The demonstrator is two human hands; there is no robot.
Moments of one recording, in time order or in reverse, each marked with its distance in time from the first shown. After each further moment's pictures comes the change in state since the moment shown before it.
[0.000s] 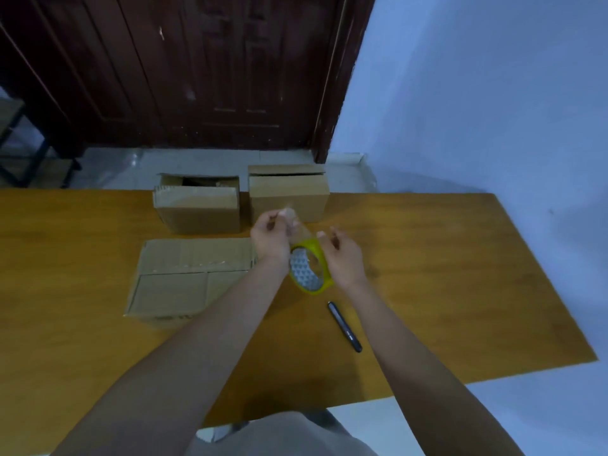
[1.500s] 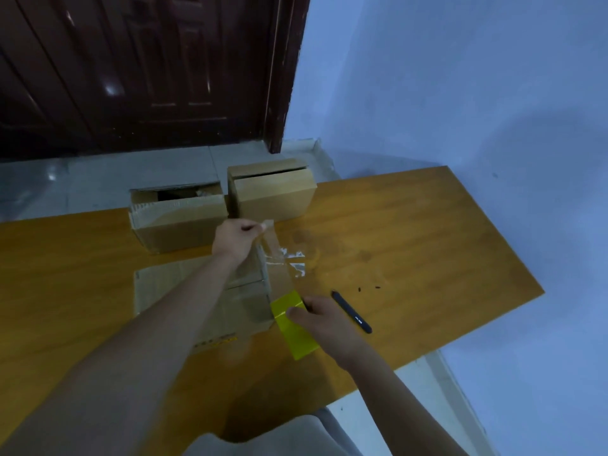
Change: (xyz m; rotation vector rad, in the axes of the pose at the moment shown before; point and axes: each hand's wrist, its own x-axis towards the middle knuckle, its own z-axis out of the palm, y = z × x) left_hand 0.099 0.007 -0.074 0.819 -0.508 0.176; right_hand -0.105 -0.040 0.061 0.188 -0.283 0.320
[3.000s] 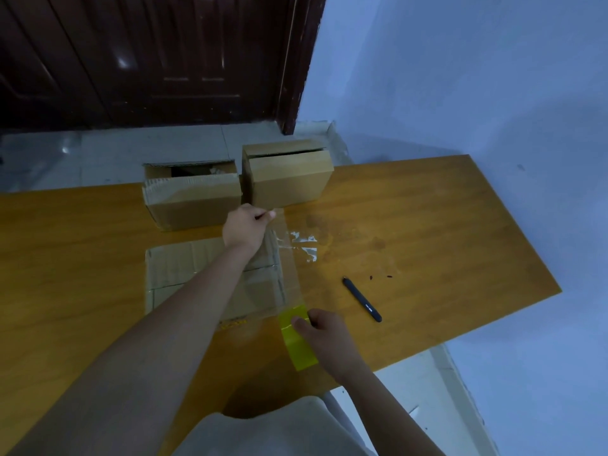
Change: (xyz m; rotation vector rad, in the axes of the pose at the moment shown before) left_hand -0.007 -0.012 0.002 0.202 0.093 0.084; right_hand -0.004 0.036 0.033 -0.156 0.102 0.052
